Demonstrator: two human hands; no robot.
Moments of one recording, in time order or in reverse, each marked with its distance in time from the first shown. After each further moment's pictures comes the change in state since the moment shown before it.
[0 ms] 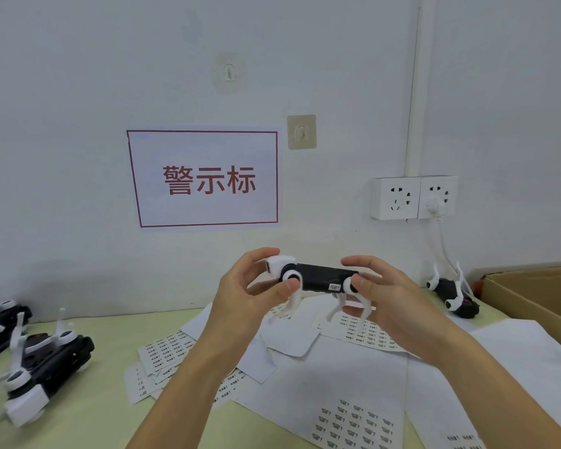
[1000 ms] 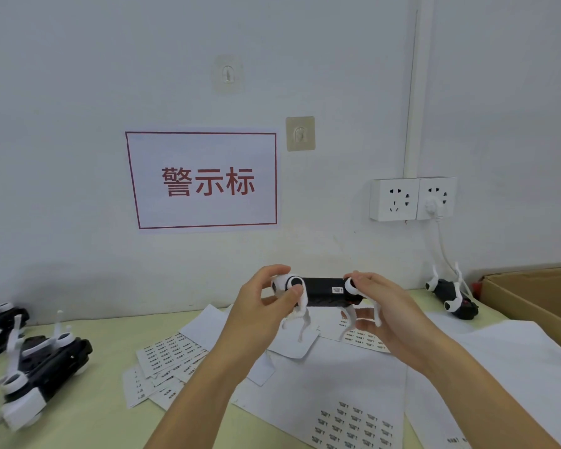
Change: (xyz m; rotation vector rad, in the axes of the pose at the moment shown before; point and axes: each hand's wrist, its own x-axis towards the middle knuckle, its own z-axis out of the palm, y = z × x) left_hand 0.000 -0.010 0.016 0.132 0.023 -0.144; right_hand 0.000 0.010 0.007 0.004 0.122 0.109
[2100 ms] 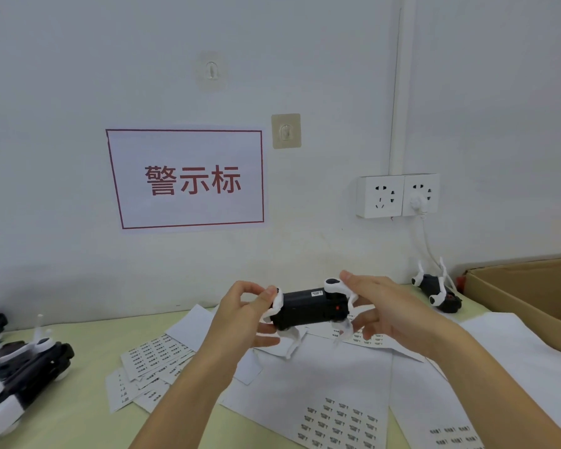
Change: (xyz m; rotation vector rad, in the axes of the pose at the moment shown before) left_hand -0.002 -0.005 -0.001 -0.018 0.071 -0.268; right_hand -0.012 -0.020 -0.020 -0.234 -0.164 0.034
